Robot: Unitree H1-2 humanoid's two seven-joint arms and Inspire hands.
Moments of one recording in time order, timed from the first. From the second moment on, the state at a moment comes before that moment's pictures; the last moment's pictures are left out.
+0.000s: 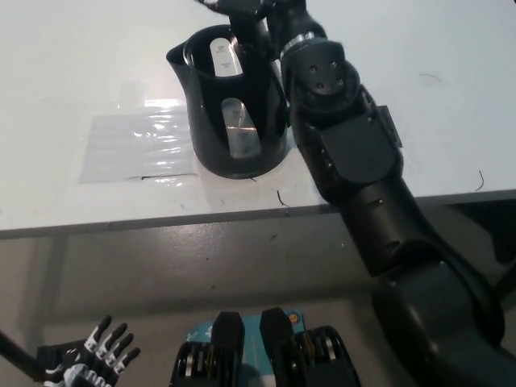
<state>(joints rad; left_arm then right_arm) 0.21 0.13 0.15 0.09 -0.50 -0.18 -0.40 -1.21 0.14 0.02 0.84 -0.02 0.02 -0.18</state>
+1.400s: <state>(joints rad) 0.22 0.11 0.02 0.10 -0.43 -0.18 -0.41 -1.33 0.17 0.02 1.17 -0.04 -0.13 -0.26</state>
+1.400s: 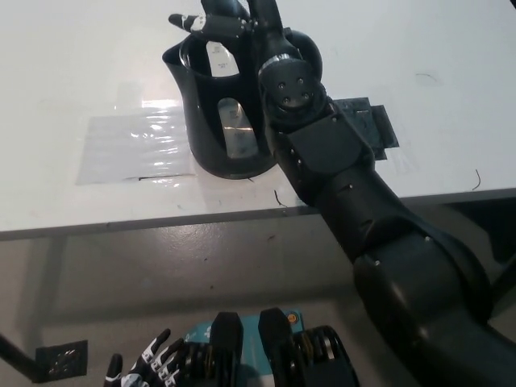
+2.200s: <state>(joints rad) 0.22 0.11 0.01 0.12 -0.43 -0.17 -0.41 -1.31 0.20 -0.02 0.98 0.02 -0.08 -0.16</state>
